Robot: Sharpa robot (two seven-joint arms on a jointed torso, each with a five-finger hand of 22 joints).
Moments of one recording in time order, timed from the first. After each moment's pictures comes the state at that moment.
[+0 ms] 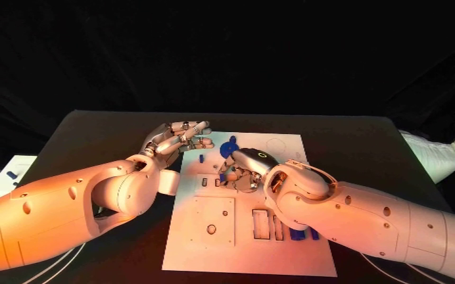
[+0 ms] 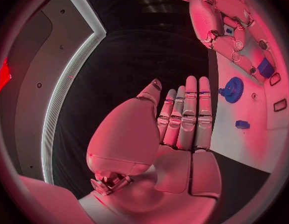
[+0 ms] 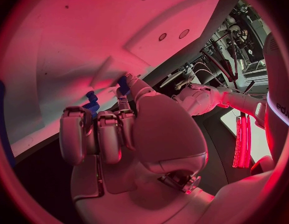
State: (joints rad) left arm 1.13 -0.93 0.00 1.66 0.06 -0.33 0.46; left_hand 1.43 0.00 0.09 0.14 0.13 0.97 0.21 0.12 0.07 1.07 0.16 0.08 0.07 1.18 0.10 0.17 0.24 0.17 0.95 0.21 0.39 0.17; right arm 1.06 -0.58 0.03 1.53 -1.56 -0.33 -0.21; right_hand 1.39 -0.01 0.19 0.07 0.20 1.11 0.12 0.10 0.09 1.47 0.03 1.44 1.31 1.47 -0.03 1.56 1.31 0.06 1.41 0.08 1.47 1.31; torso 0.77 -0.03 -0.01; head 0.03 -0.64
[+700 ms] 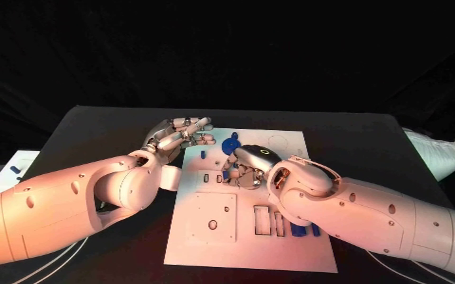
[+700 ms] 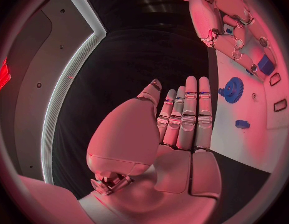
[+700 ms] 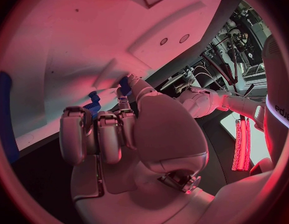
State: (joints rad) left arm 1.13 -0.93 0.00 1.66 0.06 -0.33 0.46; left_hand 1.43 0.00 0.09 0.14 0.13 0.97 0.21 0.12 0.07 1.07 0.16 0.08 0.07 1.18 0.10 0.17 0.24 0.17 0.95 0.21 0.39 0.17; right arm 1.06 -0.59 0.02 1.54 -1.58 -0.30 -0.22; right_hand 1.38 -0.03 0.19 0.07 0.20 1.12 0.12 0.10 0.09 1.47 0.03 1.44 1.31 1.47 -0.03 1.56 1.31 0.06 1.41 0.08 1.47 1.31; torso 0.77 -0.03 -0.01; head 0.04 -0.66
